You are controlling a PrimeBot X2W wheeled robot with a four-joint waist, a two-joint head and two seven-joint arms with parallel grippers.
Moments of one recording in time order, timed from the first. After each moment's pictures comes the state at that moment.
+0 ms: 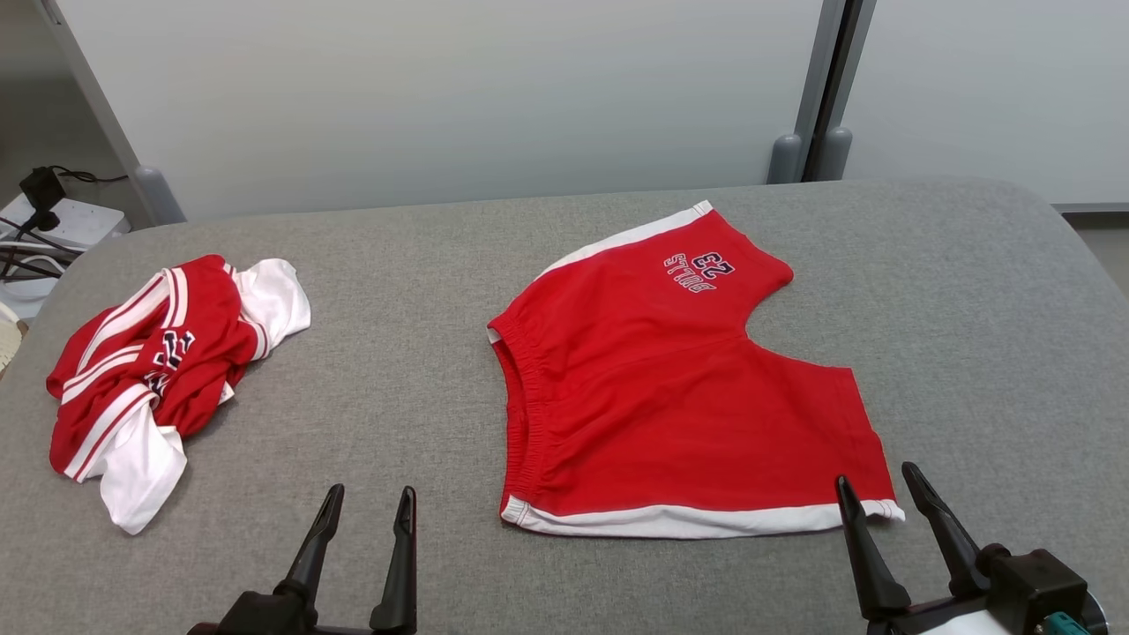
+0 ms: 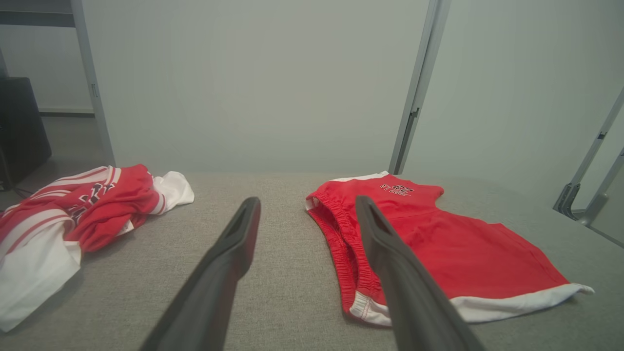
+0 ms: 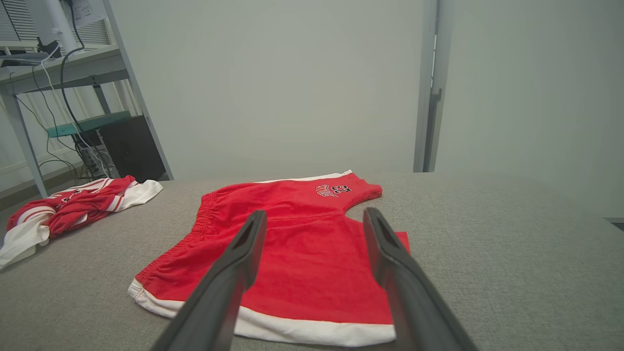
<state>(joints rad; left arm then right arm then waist) 0.15 0.05 -0.17 0.04 -0.23 0.03 -0.26 0.08 -0.09 0.14 0.10 0.22 0.13 -0.25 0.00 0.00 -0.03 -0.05</state>
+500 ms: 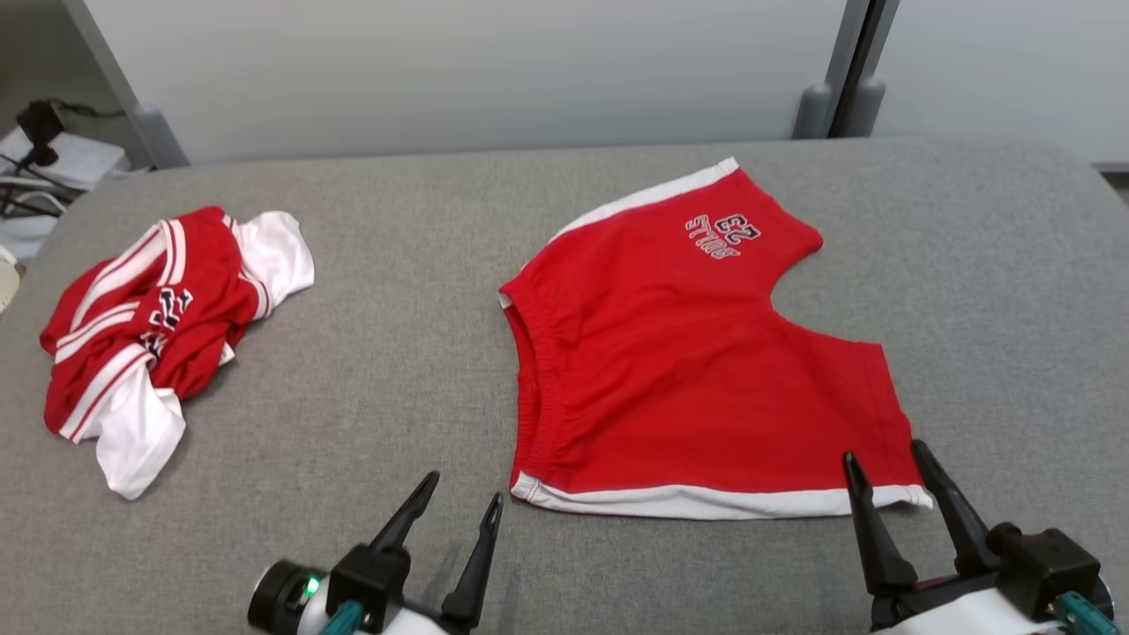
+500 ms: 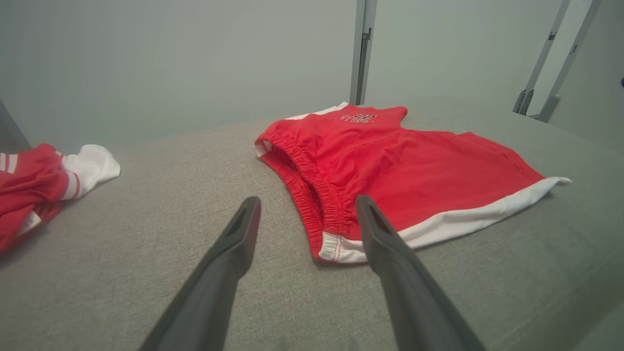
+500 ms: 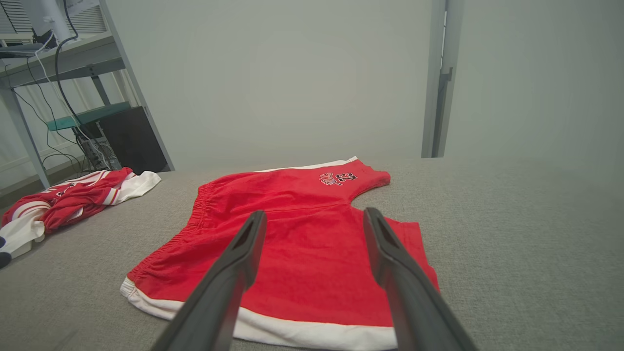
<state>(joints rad) 0.00 0.06 -0.28 0.26 -0.09 -0.08 -0.26 0.05 -0.09 0.13 0.10 0.24 0.13 -0.25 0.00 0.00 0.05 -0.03</state>
